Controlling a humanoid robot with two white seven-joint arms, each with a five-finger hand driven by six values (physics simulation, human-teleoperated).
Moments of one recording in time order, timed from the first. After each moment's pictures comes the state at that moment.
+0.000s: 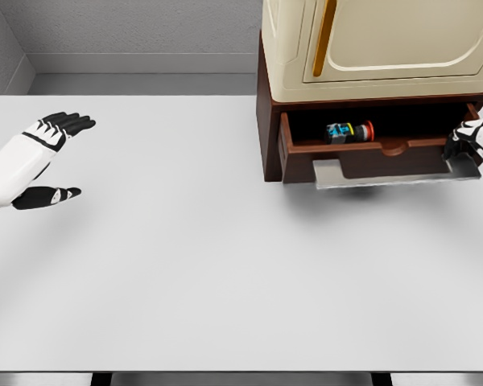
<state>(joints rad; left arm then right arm) -0.02 0.52 0.16 -1.69 -0.48 -0.61 -0.27 -0.13 -1.02 0.20 -1.54 0.46 -0.61 -0.18</state>
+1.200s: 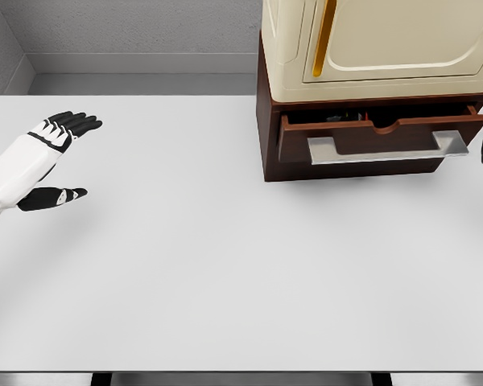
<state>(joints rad) -0.01 0.51 0.16 -1.72 -0.48 -0.61 -0.27 -0.10 -1.16 0.24 -1.45 0.38 -0.61 -0.17</state>
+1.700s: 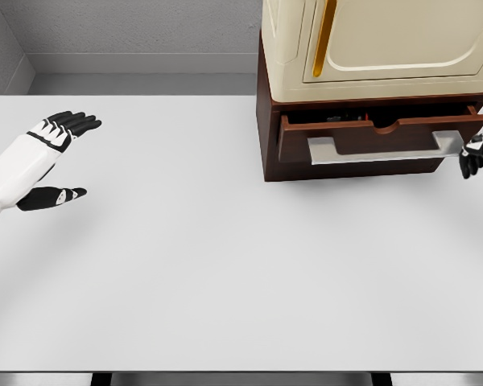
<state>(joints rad) -0.01 0.51 0.16 -1.72 -0.48 -0.61 -0.27 -0.10 -1.10 0.25 -1.51 0.41 -0.61 -0.16</state>
